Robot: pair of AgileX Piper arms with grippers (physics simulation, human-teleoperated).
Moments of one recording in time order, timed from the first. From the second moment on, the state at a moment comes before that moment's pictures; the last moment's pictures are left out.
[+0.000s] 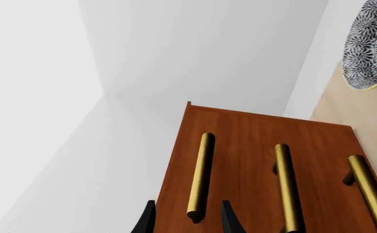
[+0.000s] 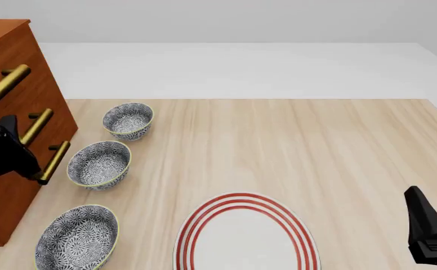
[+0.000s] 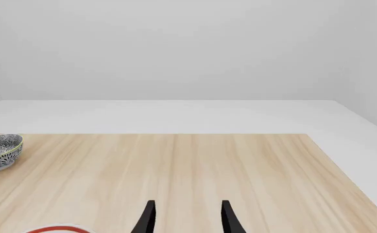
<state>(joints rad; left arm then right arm) 0.20 1.16 -0.29 -0.96 1.51 0.00 0.01 0.00 0.00 0.00</state>
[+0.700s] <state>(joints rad) 0.23 1.19 -0.32 -0.94 1.51 0.00 0.01 0.00 0.00 0.00</state>
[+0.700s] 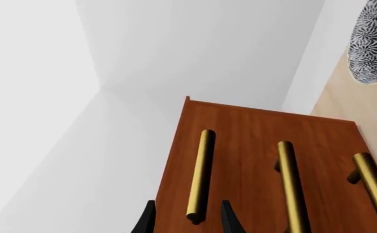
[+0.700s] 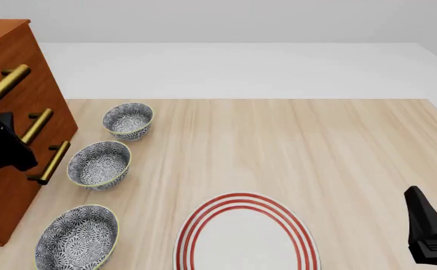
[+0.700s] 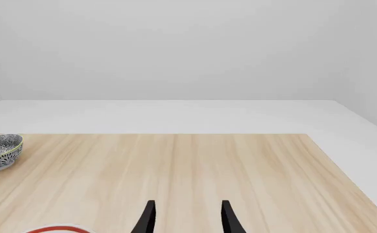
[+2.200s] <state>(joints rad) 0.21 1.22 -0.31 -0.98 1.55 0.00 0.01 0.00 0.00 0.00</state>
